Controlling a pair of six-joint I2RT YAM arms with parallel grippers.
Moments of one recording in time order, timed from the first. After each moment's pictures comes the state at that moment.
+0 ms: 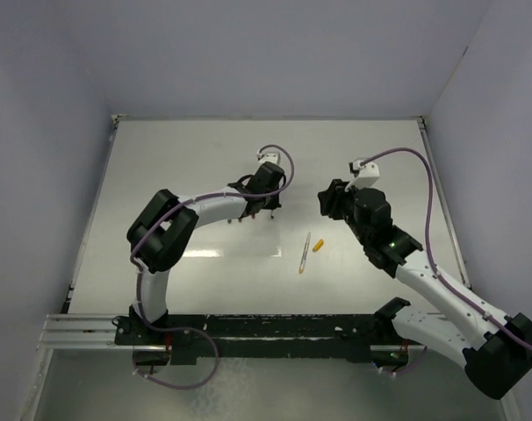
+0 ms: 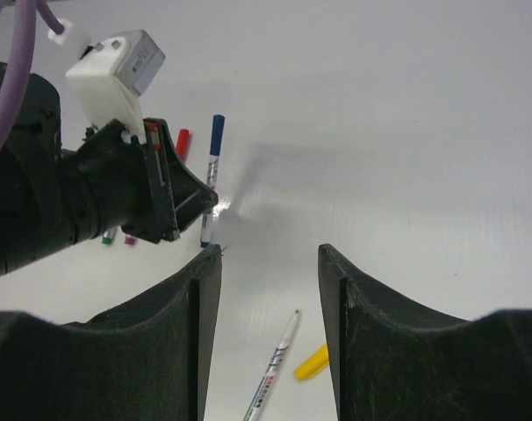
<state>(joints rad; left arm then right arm) -0.73 1.97 1.29 -0.08 -0.26 -0.55 0.58 0.93 0.70 -0.05 0.30 0.35</state>
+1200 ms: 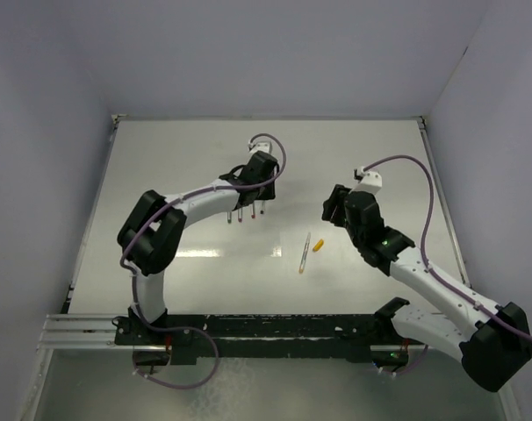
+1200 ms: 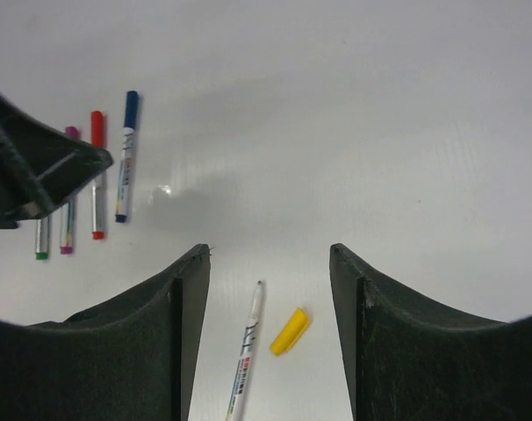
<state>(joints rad) -0.67 1.96 1.36 -0.19 -0.27 -0.55 0.58 0.98 0.66 -0.14 0.44 0.51</state>
